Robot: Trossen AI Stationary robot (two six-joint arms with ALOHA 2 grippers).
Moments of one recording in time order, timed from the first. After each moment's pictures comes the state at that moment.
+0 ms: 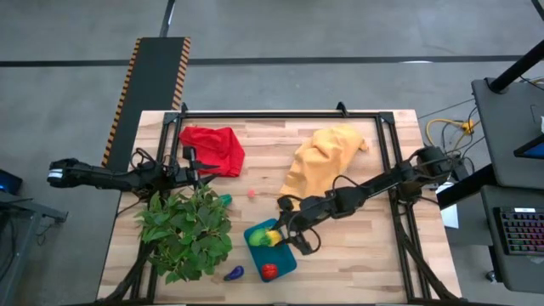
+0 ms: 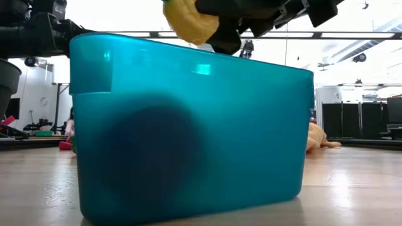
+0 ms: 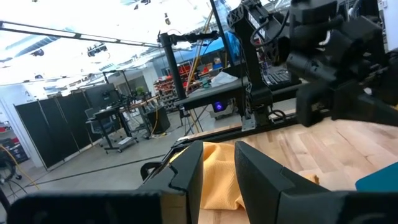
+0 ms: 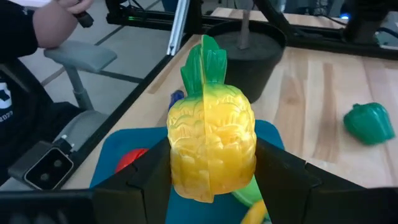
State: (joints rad) left arm -0.05 0.47 0.04 0.56 -0.22 0.36; right arm 0.30 1.74 0.99 0.32 -0.14 0.02
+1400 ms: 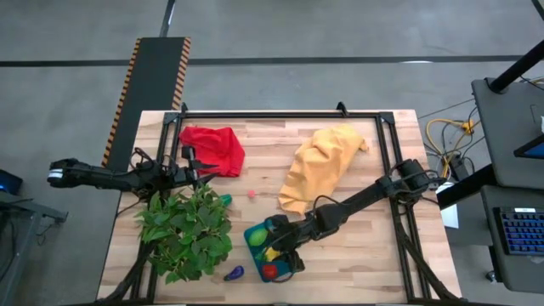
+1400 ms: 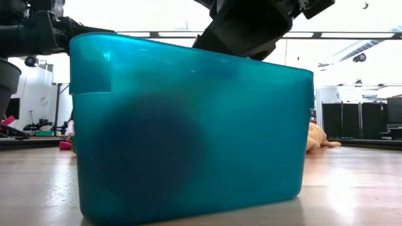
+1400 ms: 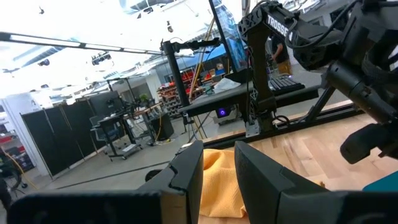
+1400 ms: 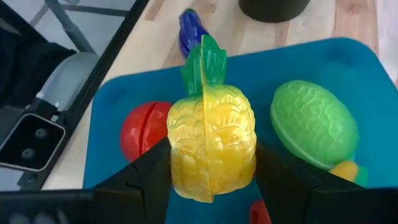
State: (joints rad) left arm -0.05 0.46 0.04 0.59 -0.22 0.39; right arm 0.39 1.97 1.27 -0.04 -0.08 0.15
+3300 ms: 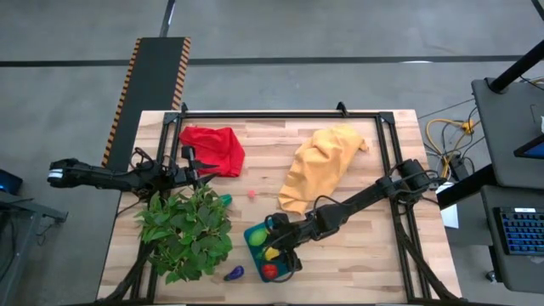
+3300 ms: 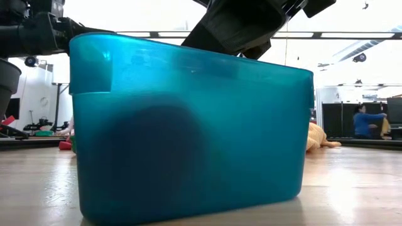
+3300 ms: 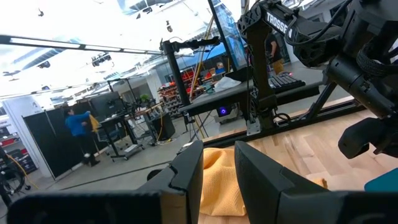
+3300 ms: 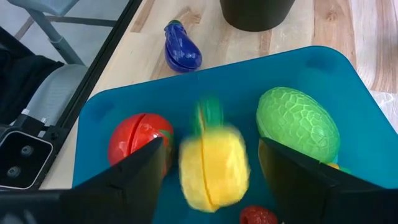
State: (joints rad) left arm -0.05 0.47 0.04 0.59 -0.22 0.40; right arm 0.39 1.97 1.27 -0.02 -0.02 0.18
